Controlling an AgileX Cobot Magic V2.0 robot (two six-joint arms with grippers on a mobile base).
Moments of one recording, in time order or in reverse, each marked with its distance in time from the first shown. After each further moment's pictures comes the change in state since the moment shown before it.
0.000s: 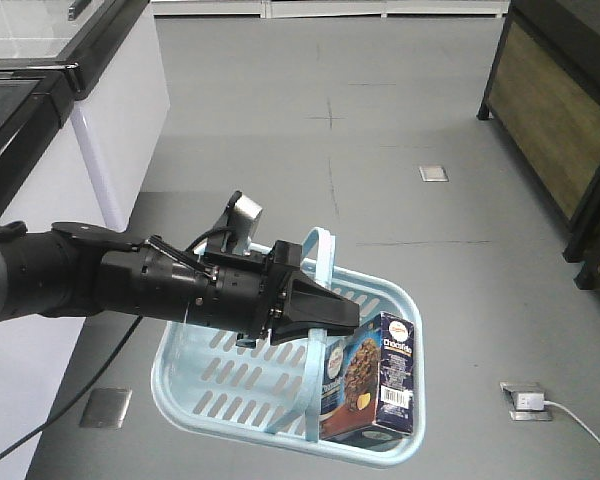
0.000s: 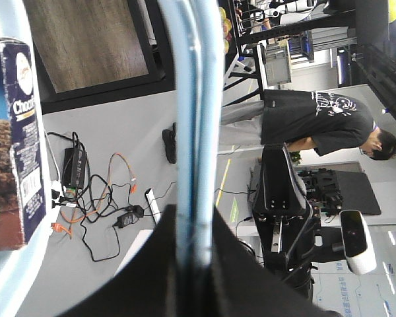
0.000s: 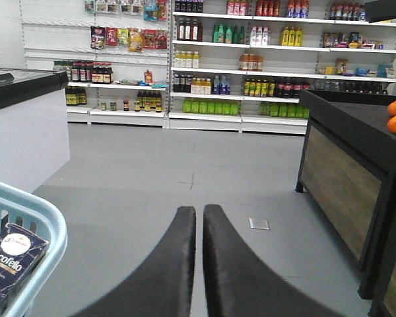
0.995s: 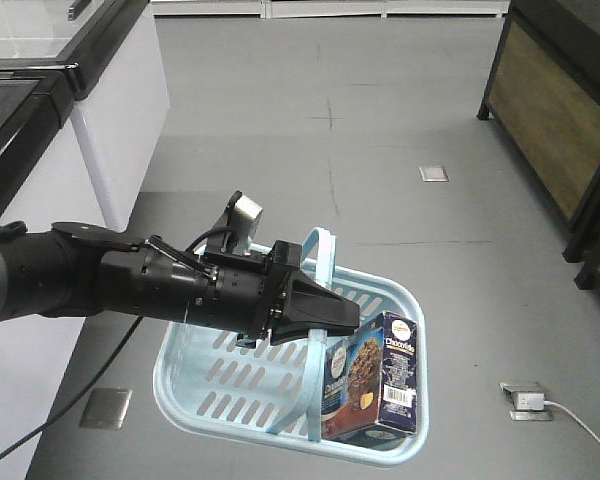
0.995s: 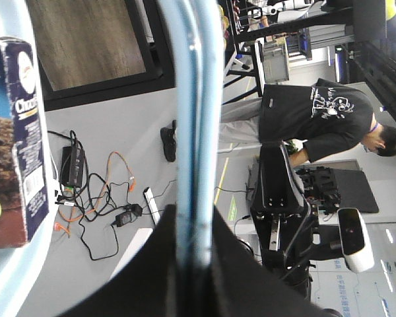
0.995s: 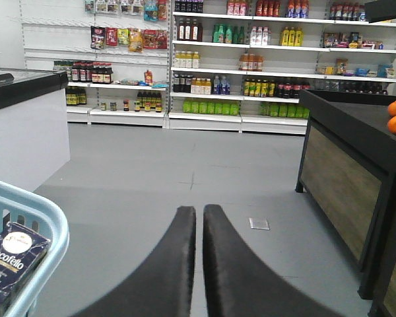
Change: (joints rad) left arm 0.000 0.000 0.000 0.000 0.003 0.000; right arm 0.000 0.000 0.000 0.000 0.000 0.000
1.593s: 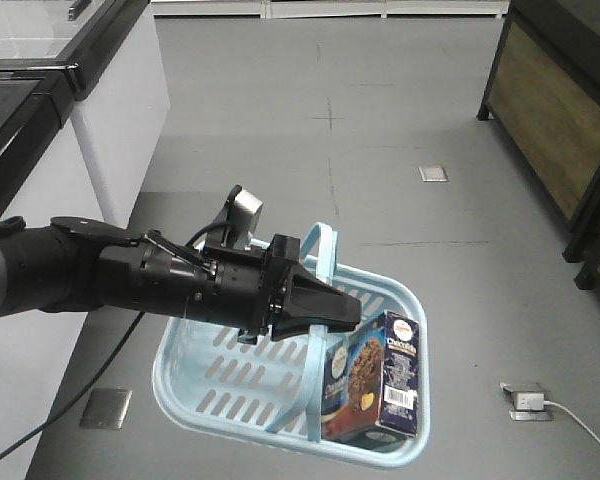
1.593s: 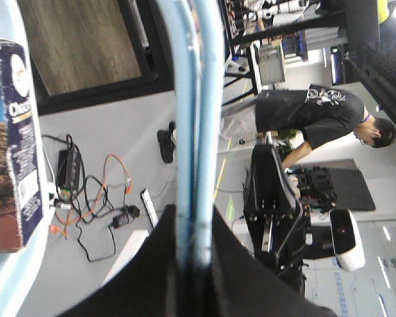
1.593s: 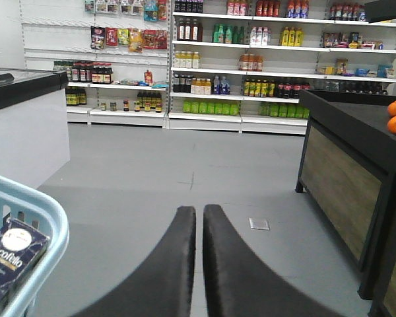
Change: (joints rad) left arm 0.003 0.000 -0.011 0.004 0.018 -0.009; right arm 0.000 0.000 0.000 0.000 0.000 0.000
